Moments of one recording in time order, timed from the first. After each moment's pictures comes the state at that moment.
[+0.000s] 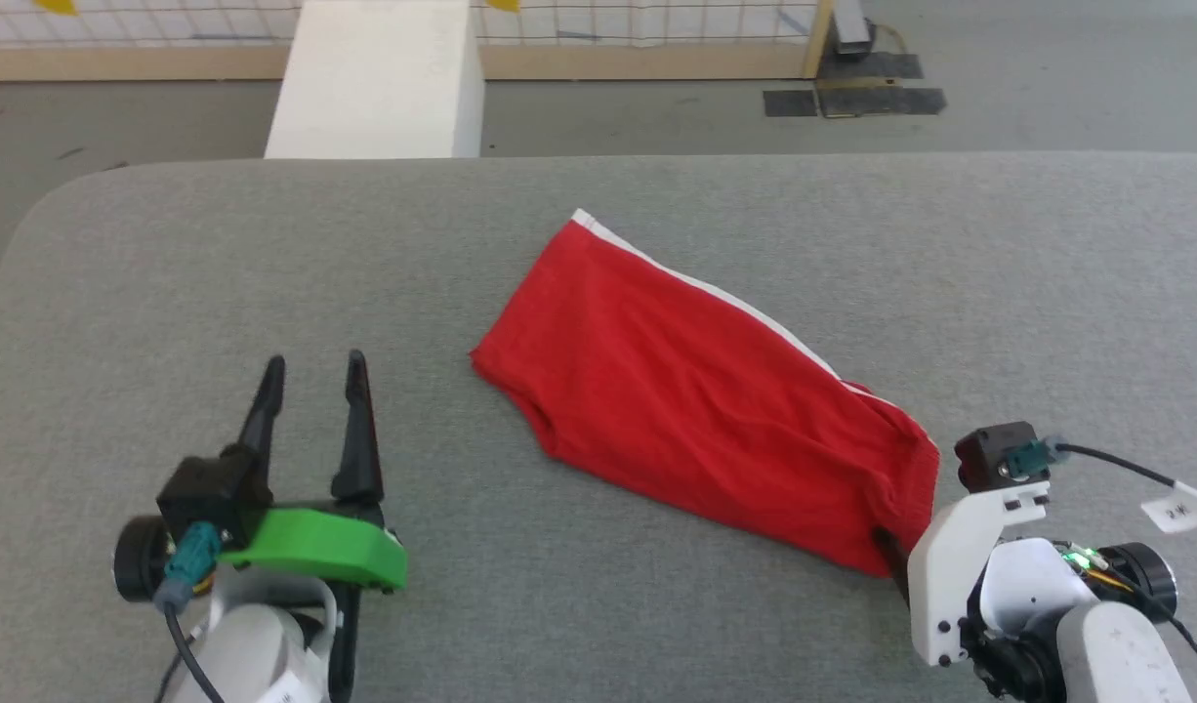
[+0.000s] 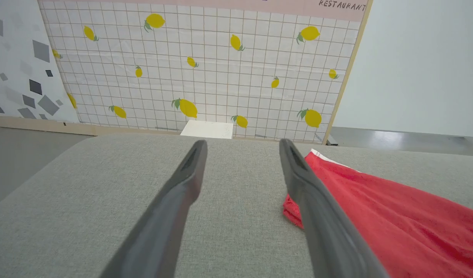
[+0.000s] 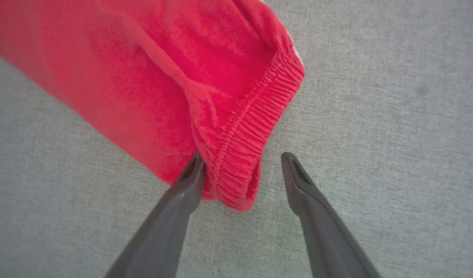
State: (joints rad) left arm -0.15 0.25 -0.23 0.07 -0.39 0.15 -0.26; right arm -0.08 -0.05 -0.01 0.03 0.10 0.13 0.75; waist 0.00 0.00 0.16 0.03
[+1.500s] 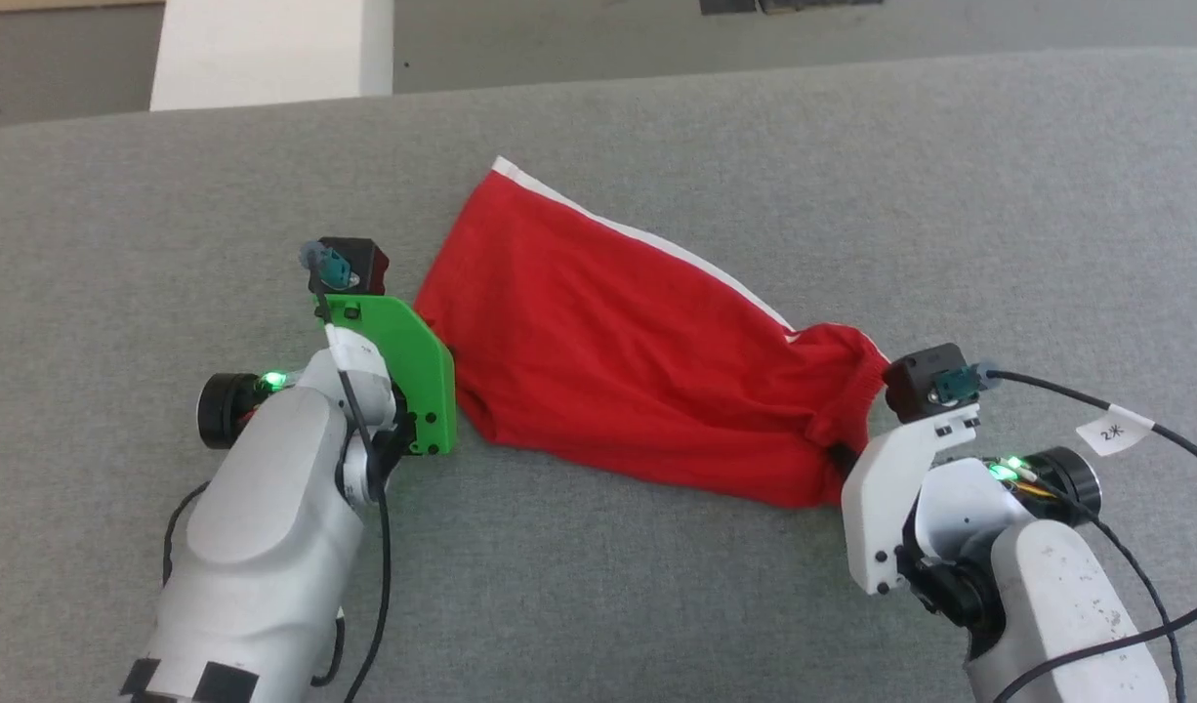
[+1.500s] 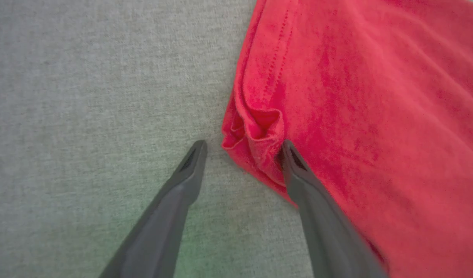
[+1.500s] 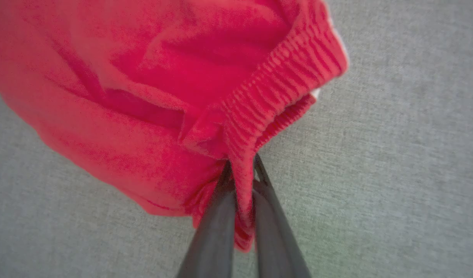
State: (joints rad) left arm -0.64 0.20 -0.34 0.57 -0.43 0.07 0.54; right arm -0.26 -0.05 0.11 0.16 0.13 0.13 0.67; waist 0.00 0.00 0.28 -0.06
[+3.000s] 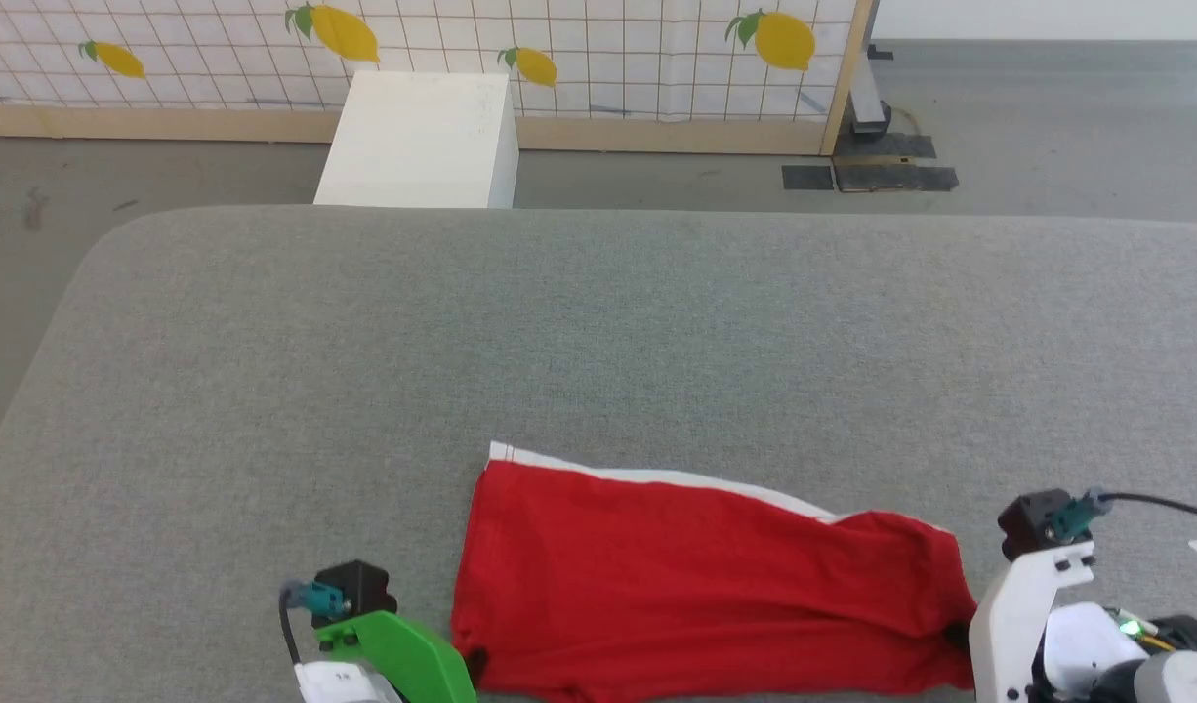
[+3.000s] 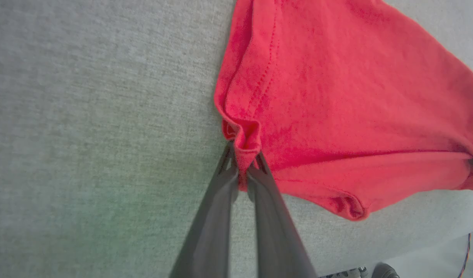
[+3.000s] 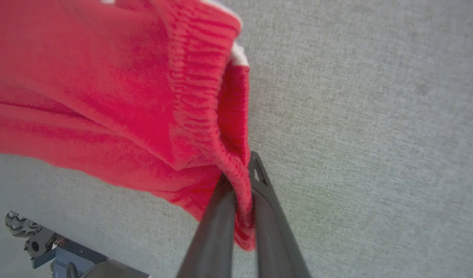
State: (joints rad) left arm 0.05 0.17 -0.27 0.05 -0.66 0.19 0.56; right arm -0.01 -0.25 0.05 0.07 0.36 0.13 0.87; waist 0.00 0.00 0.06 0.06
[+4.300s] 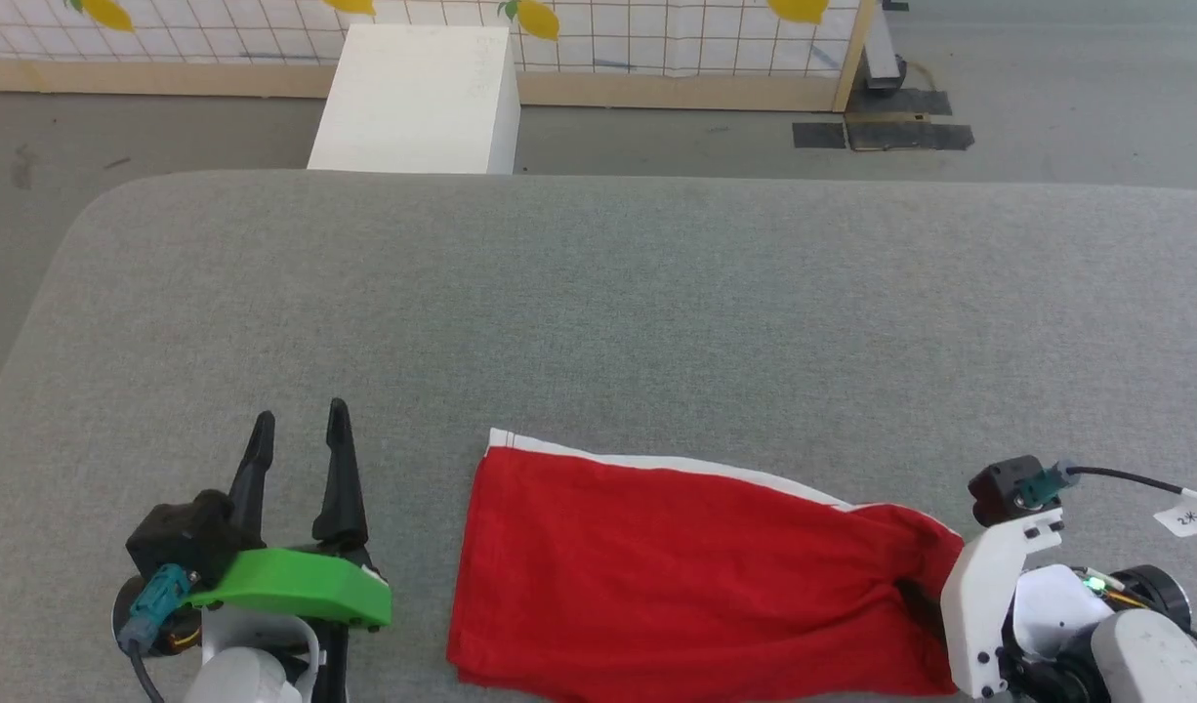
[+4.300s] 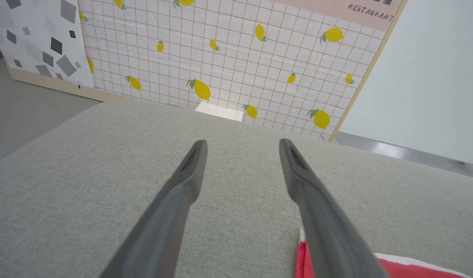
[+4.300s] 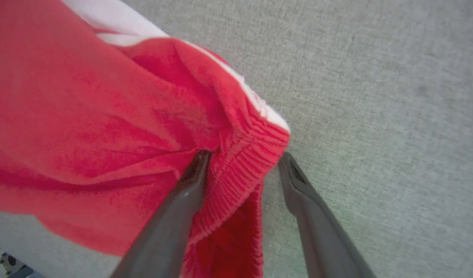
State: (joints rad) left arm -0.07 0.19 -0.13 0.07 -0.44 0.07 -0.24; right arm -0.12 -0.27 0.15 0.22 0.34 0.13 0.72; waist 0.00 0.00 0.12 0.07
